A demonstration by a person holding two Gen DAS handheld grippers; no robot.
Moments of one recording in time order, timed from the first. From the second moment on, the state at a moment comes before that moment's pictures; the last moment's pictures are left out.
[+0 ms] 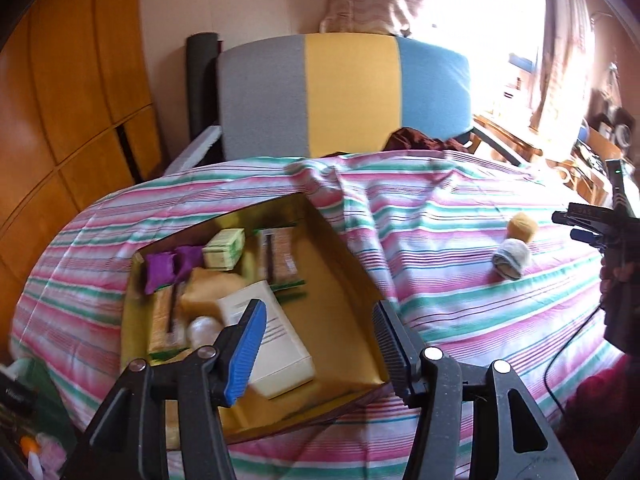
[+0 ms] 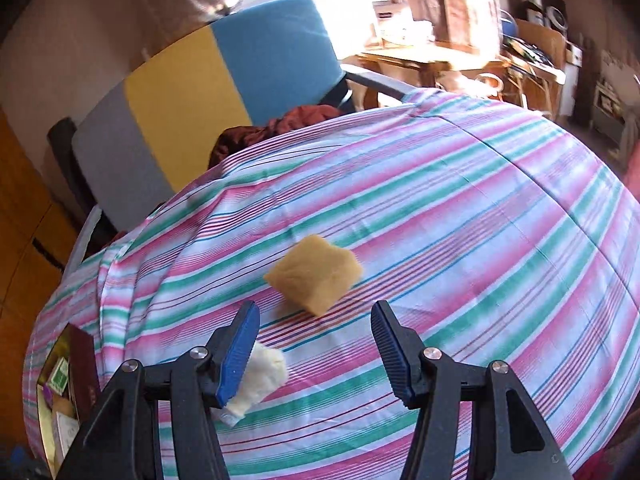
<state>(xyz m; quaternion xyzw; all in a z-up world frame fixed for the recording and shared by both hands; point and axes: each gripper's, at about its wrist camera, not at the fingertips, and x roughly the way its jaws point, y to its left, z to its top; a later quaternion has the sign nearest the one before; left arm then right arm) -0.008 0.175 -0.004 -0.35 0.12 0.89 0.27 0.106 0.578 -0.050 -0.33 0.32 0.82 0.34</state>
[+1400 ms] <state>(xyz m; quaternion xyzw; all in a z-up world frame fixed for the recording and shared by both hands) 0.019 0.378 -0.104 -0.41 0.18 0.76 0.48 0.114 0.600 -0.075 -0.35 0.41 0.78 0.32</state>
